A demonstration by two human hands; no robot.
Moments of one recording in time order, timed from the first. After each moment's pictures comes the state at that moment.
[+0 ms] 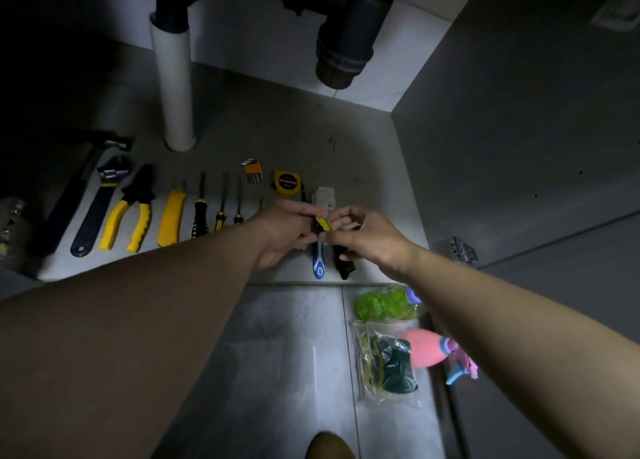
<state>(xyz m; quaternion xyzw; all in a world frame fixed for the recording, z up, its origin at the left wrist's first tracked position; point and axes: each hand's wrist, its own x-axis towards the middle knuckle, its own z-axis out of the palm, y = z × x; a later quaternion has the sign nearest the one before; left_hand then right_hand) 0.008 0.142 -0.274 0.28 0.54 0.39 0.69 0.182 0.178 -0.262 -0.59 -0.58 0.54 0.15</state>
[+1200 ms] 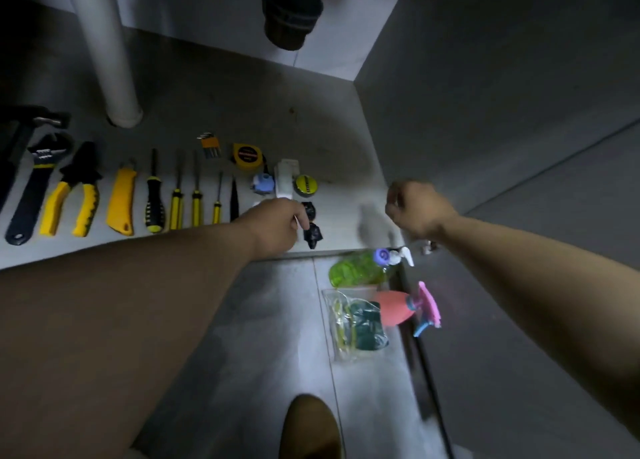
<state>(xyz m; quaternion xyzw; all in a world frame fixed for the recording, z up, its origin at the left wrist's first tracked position) 0.040 0.125 -0.291 0.68 0.56 0.16 0.45 0.311 0.192 -0.225 -0.67 -0.73 0.08 -0.10</state>
